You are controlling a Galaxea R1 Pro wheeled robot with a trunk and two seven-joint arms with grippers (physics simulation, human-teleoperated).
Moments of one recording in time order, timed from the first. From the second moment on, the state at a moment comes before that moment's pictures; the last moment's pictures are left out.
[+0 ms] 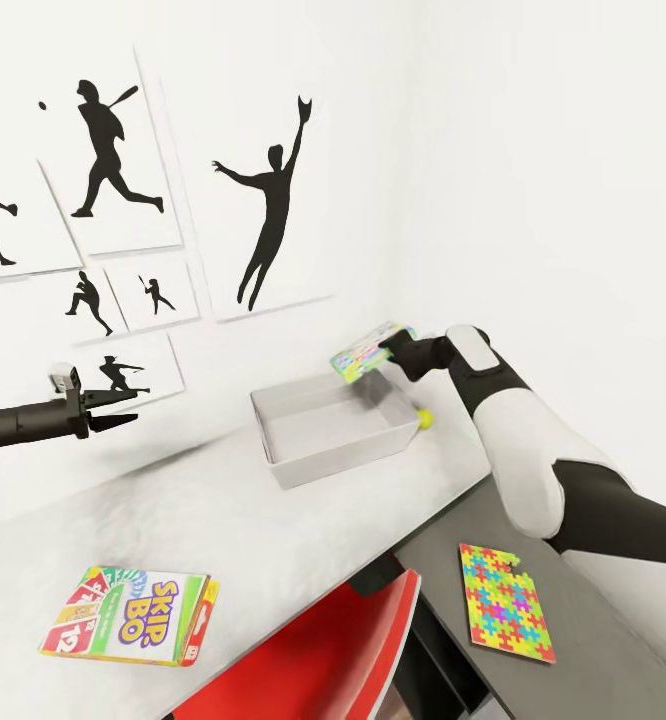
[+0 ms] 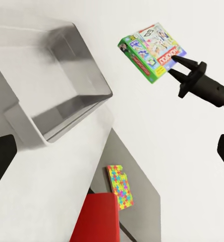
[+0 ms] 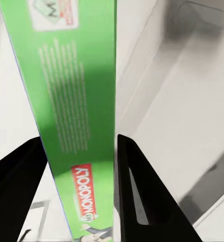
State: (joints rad) left arm -1.07 0.55 0.26 -0.60 -0.08 0.99 -1.56; right arm -1.40 0.10 -0.17 -0.43 -1.02 0.61 -0.41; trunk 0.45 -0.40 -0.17
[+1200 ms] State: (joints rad) left arm -1.07 0.55 0.28 -0.69 -0.05 1.02 -1.56; right arm -1.40 0.12 -0.27 -0.43 -1.02 0.63 -0.41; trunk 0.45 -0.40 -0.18
